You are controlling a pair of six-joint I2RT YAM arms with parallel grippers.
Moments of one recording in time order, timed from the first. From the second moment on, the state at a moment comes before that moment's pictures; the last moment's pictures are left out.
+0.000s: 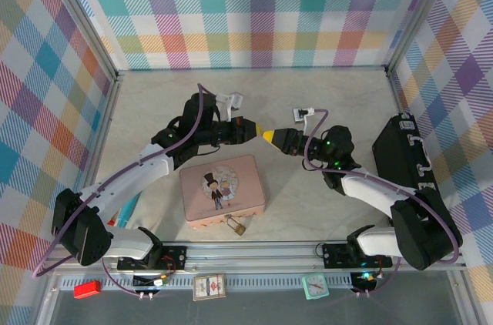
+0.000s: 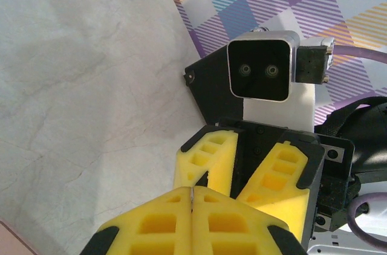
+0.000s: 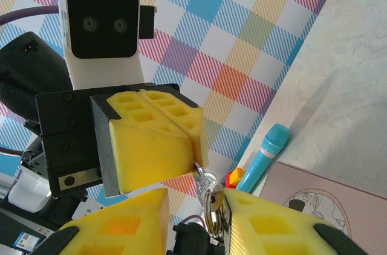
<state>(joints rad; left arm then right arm) -0.64 1.34 1.12 -0.21 0.50 -0.70 0.47 1.29 0.54 0.88 -0.82 1.17</state>
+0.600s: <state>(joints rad) -0.64 1.34 1.12 -0.18 0.52 -0.72 0.47 1.29 0.55 0.87 -0.82 1.17</state>
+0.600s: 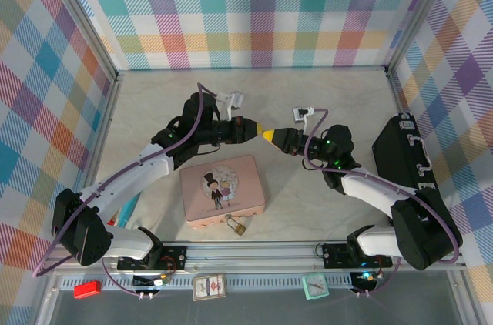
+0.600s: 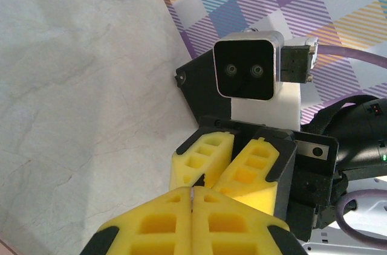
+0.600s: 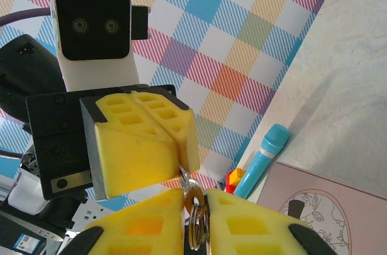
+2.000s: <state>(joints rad) -0.76 1.24 1.35 -1.50 -0.15 -0.78 0.47 0.99 0.66 -0.14 -0.50 0.69</state>
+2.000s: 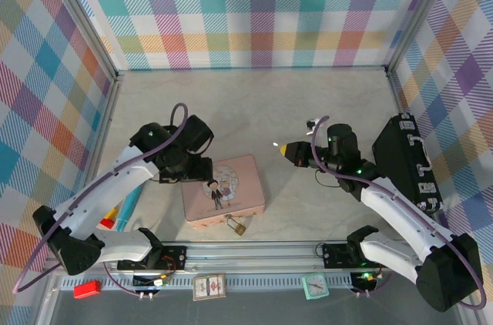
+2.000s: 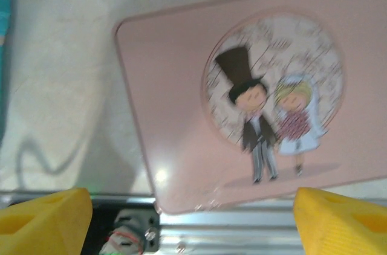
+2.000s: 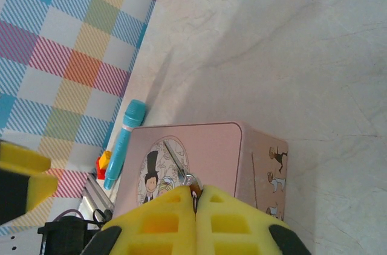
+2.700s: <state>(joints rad) -1.14 1.25 0.88 -1.32 -0.11 -0.98 0.47 1.01 0.66 -0.14 -0.49 0.70</state>
